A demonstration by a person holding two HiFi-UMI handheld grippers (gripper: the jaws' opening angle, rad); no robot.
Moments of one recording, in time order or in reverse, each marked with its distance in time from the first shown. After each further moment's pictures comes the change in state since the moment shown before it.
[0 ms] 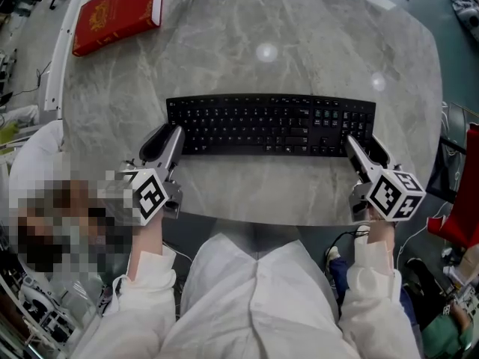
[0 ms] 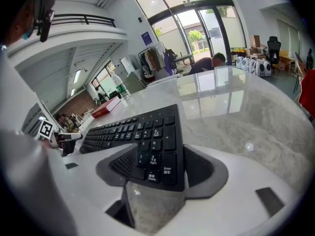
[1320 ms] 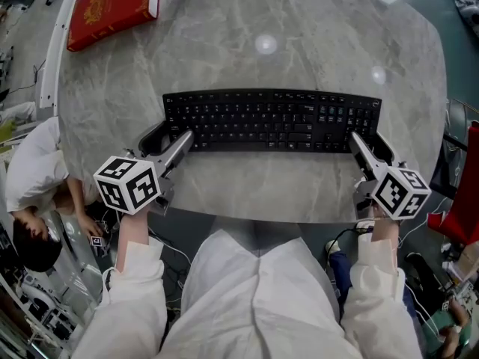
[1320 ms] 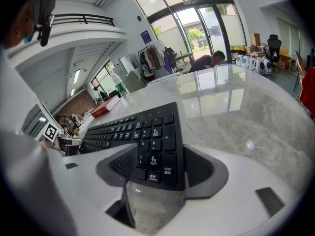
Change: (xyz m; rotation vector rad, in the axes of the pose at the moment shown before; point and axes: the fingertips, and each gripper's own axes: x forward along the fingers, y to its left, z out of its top) left arm 0.015 0.006 -0.031 0.046 0.176 -0.134; right arm 0.004 -0.001 -0.003 0.009 0.016 0.005
